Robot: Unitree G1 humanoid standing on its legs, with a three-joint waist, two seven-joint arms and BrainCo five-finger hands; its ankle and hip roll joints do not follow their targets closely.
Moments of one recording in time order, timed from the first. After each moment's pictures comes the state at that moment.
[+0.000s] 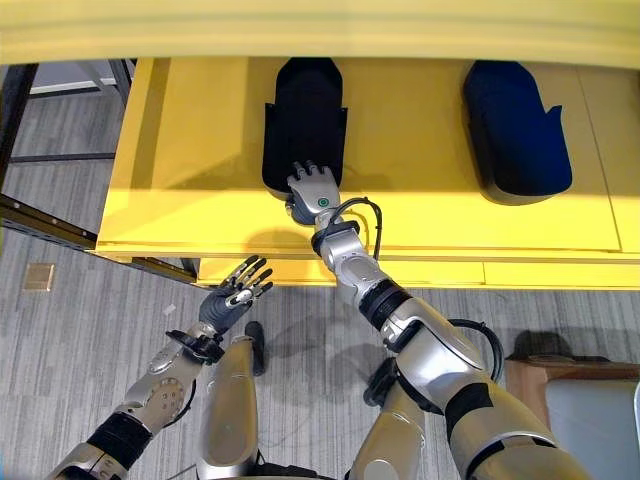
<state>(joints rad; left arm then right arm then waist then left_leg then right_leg) -0.17 0.41 -0.40 0.30 -0.95 -0.19 -0.29 -0.98 -0.23 0.76 0.74 -0.85 0.27 -0.36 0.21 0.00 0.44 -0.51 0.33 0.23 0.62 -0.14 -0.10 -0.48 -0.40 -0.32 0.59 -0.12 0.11</state>
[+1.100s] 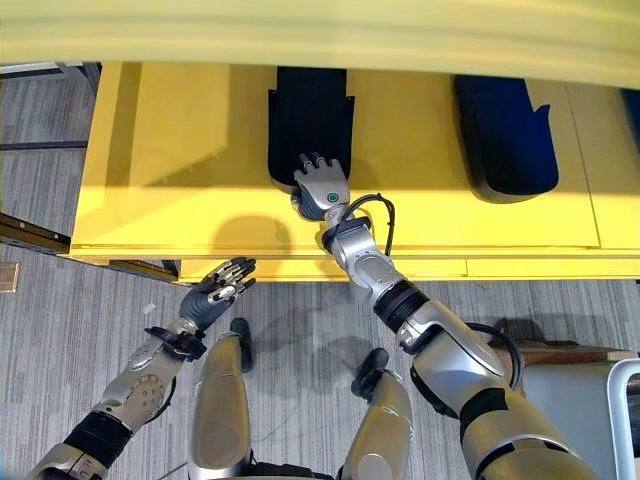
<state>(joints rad) -0.15 0.48 -0.35 0.27 -0.95 -0.16 -0.28 -0.93 -0.32 0.74 0.60 -0.90 0.24 -0.34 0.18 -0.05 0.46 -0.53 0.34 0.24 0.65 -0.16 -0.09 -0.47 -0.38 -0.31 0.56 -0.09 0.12</state>
